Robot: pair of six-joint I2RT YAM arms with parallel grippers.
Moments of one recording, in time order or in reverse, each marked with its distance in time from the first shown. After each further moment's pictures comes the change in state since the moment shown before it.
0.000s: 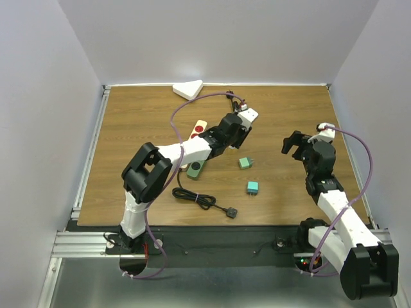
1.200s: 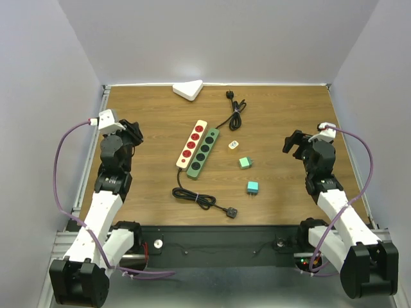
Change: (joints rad) left arm 0.726 -1.132 -0.805 0.112 -0.064 -0.393; right arm 0.000 0.010 -0.002 0.024 0.033 -0.009
